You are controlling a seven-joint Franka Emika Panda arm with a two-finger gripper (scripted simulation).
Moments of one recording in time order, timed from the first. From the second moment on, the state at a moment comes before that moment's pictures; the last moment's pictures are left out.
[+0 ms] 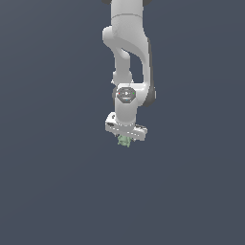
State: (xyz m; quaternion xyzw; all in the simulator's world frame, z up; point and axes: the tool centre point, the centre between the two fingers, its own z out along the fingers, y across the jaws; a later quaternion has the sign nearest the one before) arm -0.044 0.014 0.045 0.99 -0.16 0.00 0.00
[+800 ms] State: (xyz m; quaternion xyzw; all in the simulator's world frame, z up) arm -0.043 0.014 0.043 0.99 -0.16 0.00 0.00
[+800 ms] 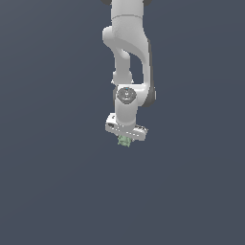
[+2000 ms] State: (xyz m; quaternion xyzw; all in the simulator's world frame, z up) arm -0.045 0.052 0.212 0.99 -0.16 0.00 0.00
